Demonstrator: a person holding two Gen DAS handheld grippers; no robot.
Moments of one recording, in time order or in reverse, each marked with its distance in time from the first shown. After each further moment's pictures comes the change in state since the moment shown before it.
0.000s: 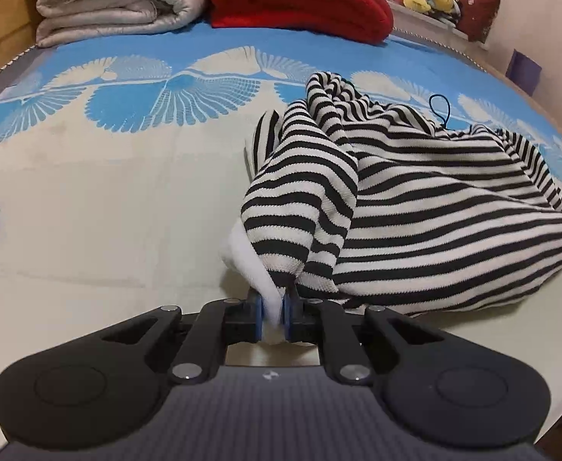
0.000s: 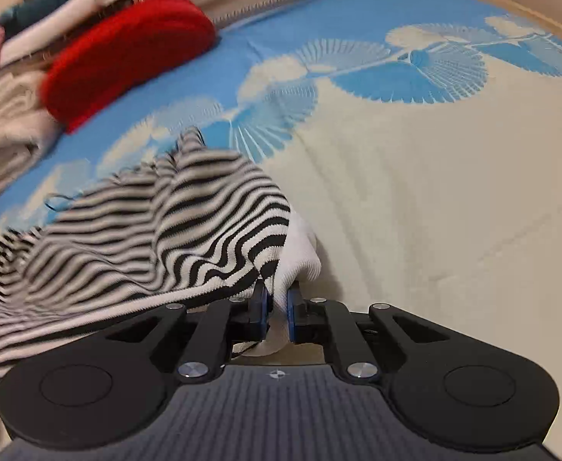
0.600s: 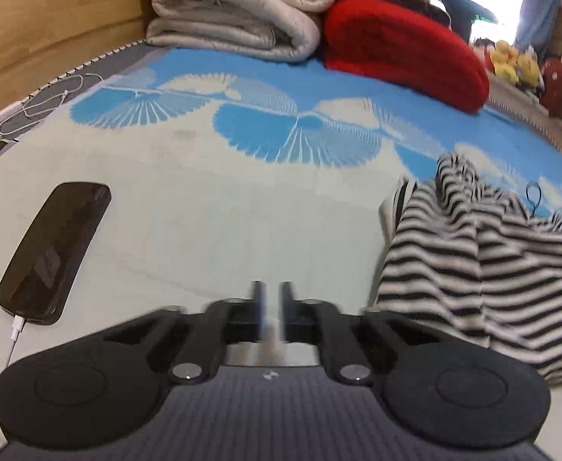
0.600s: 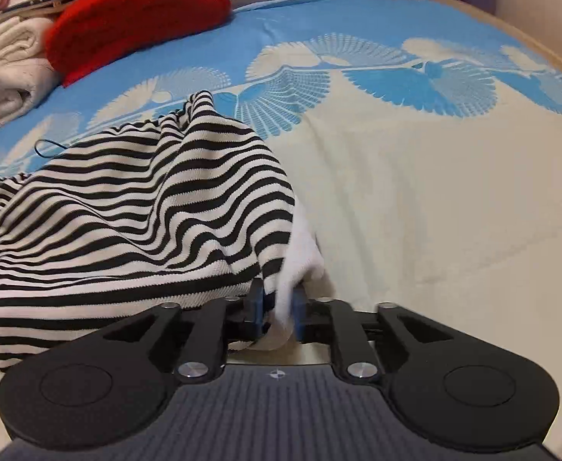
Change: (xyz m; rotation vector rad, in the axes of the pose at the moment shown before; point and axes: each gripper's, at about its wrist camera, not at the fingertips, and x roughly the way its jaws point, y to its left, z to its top) left arm -0.027 0.069 0.001 -0.235 -0.131 0.199; right arm 0.004 0.020 -0.012 -0.143 0.015 -0.096
